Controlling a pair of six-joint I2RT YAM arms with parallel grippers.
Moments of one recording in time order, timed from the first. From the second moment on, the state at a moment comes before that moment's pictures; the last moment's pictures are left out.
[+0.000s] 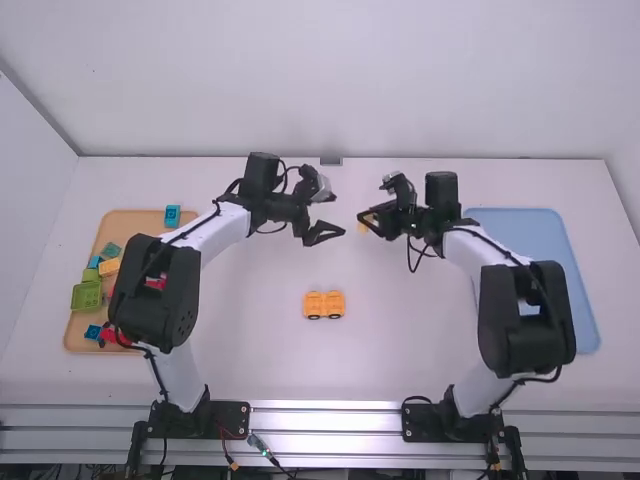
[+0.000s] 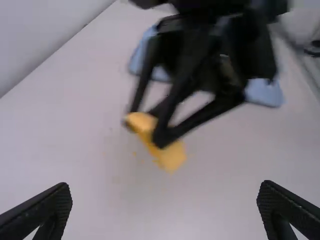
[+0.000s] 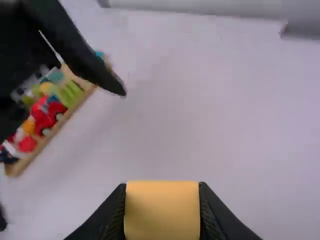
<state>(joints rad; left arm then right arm) -0.24 1.89 1.27 -0.11 0.97 0.55 0.14 1.74 1.01 -0.07 -0.80 -0.07</state>
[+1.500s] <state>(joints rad) -0.24 1.89 1.27 -0.10 0.65 0.55 0.39 1.81 1.01 -0.75 -0.20 1.31</state>
